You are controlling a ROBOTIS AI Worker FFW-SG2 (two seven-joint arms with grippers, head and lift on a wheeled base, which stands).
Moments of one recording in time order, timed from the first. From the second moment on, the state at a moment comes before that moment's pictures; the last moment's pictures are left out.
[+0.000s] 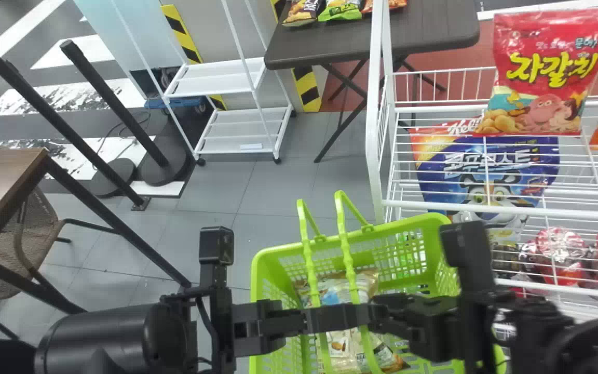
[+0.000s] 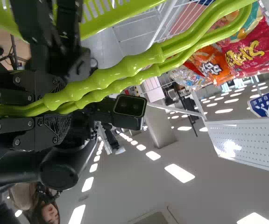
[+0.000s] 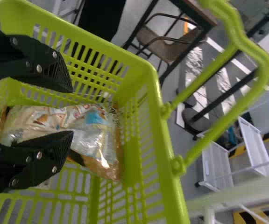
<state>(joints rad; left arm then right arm) 0.34 0.08 0.33 -2.13 0.19 1.42 -1.57 0.22 0.00 0.35 -2.00 -0.40 1.09 0.26</state>
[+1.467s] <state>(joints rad) 0.36 0.12 0.33 -2.11 0.24 1.42 -1.57 -0.34 -0.03 0.10 -1.35 -0.11 0.48 0.17</state>
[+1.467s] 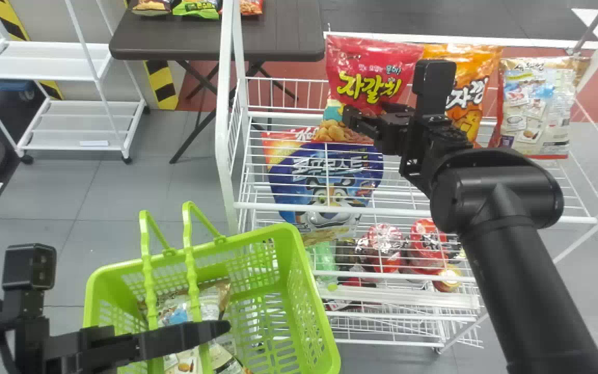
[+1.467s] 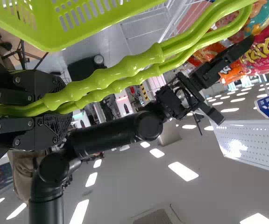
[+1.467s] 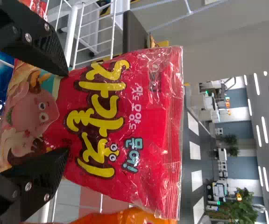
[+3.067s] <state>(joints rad) 0.40 0.12 0.36 -2.13 0.26 1.41 -1.57 0.54 -0.04 0.13 -2.54 -0.31 0.95 0.26</state>
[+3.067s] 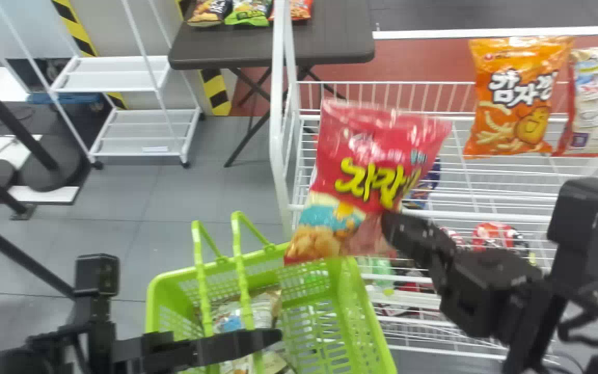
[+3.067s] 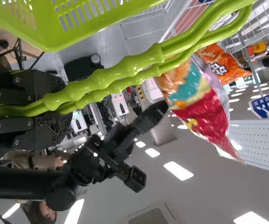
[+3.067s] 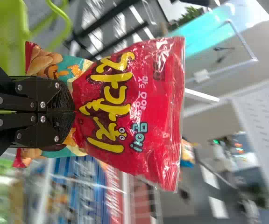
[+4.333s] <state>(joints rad) 0.39 0.11 0.36 -2.13 0.26 1.41 -1.57 0.37 -0.06 0.00 -2.42 -0.45 1.32 0.24</state>
